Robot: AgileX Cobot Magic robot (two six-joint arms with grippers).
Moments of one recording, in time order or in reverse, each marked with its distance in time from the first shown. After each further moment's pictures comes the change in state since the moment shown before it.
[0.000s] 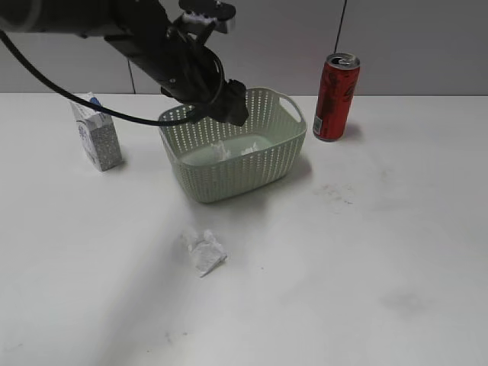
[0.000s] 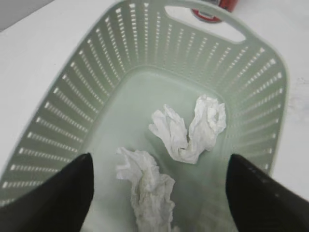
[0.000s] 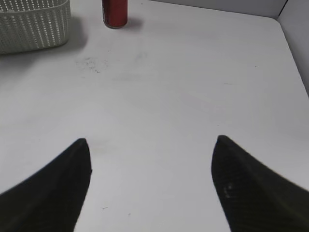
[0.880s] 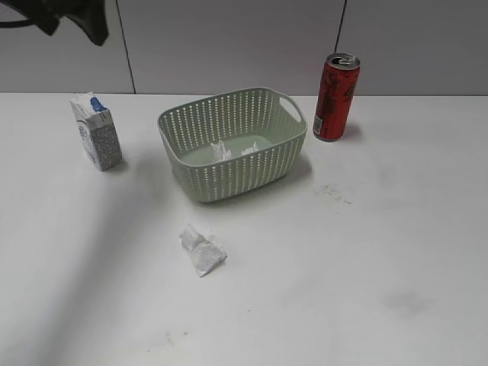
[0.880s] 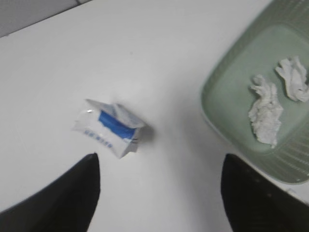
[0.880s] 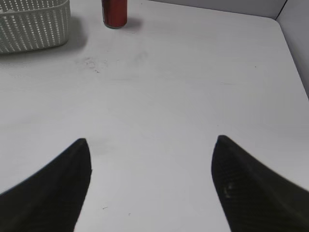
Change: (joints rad) left arm 0.249 -0.139 -0.330 0.286 0.665 -0.292; right arm 0.000 0.000 0.000 -0.001 0.000 0.001
